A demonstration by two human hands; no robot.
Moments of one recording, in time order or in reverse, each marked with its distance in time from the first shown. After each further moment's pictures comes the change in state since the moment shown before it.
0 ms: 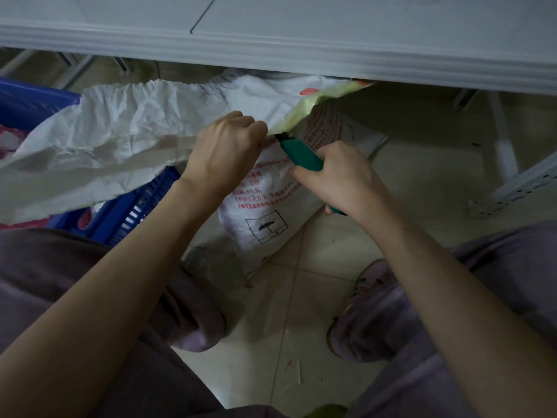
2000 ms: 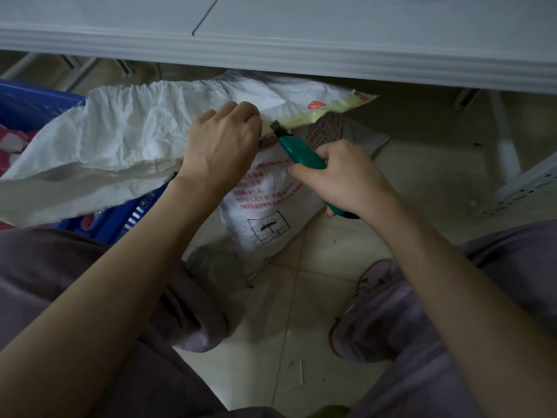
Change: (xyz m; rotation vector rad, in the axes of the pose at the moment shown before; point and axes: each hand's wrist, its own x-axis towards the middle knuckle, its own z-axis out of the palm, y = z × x) left_hand 0.000 -0.001 -0.008 0.273 -0.138 -0.106; right_hand -0.014 -0.009 -0.008 0.120 -0.057 -0.030
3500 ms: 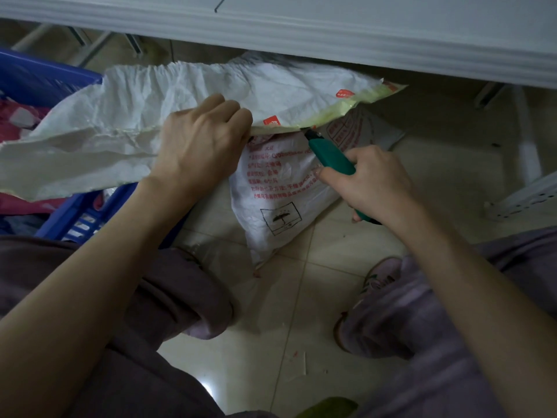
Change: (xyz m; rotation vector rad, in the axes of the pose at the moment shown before) left_hand -0.041 -0.028 -0.020 0.132 0.089 0.065; right_hand -0.003 0.009 0.015 -0.126 0.054 0.071
